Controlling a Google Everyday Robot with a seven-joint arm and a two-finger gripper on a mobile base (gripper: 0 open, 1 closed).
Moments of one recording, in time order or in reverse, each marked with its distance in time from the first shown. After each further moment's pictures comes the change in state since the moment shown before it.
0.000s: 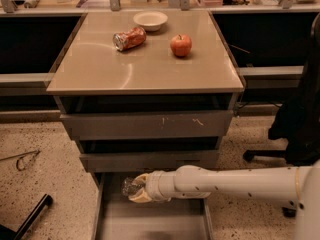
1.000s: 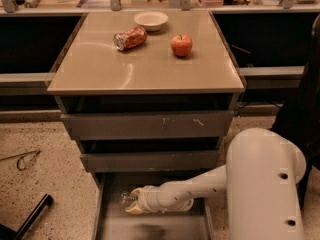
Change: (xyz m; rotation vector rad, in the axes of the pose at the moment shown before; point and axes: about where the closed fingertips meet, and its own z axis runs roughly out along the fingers) arm 0.086 0.020 0.101 0.029 0.124 0.051
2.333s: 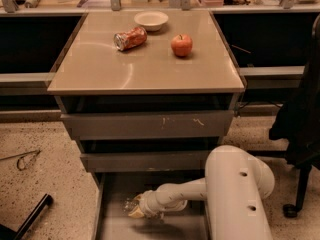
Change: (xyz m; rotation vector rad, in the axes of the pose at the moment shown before) arm 0.083 -0.006 0.096 -0.091 0.035 0.081
